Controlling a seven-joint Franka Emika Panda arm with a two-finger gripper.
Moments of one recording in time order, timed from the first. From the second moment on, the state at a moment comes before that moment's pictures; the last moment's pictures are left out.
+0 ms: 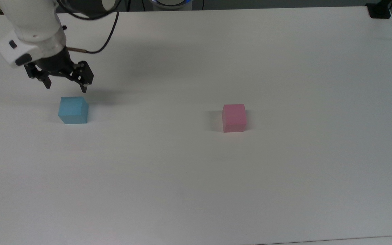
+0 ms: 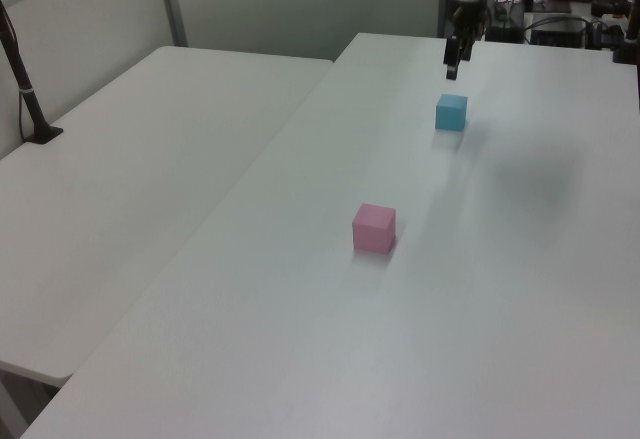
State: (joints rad) arm -0.18 0.35 -0.16 -1.64 0.00 2.08 -0.27
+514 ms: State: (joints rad) arm -0.18 0.42 -0.16 -1.66 -0.03 2.14 -0.27
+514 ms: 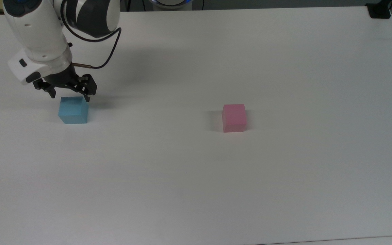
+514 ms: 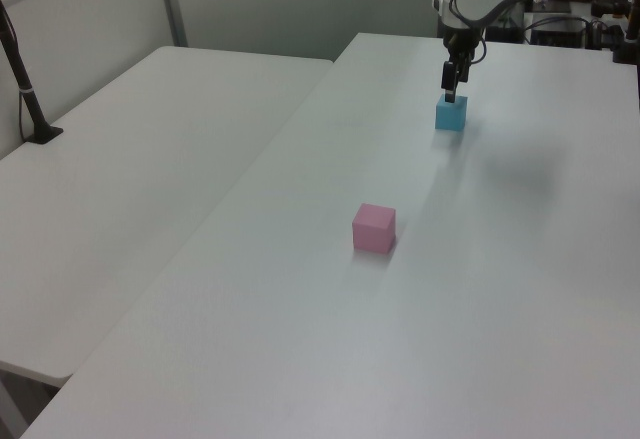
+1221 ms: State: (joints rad) arm -0.20 0.48 -0.16 -1.66 -0.06 2.20 -0.27
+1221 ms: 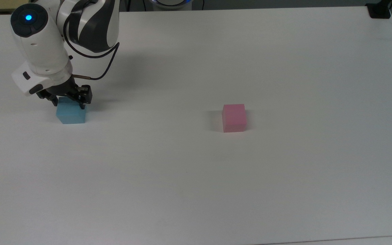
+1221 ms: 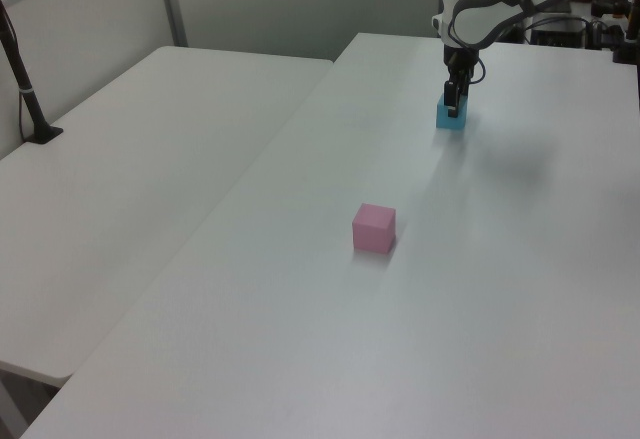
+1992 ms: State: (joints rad) arm -0.19 0.34 -0.11 -1.63 -0.05 2.02 -0.23
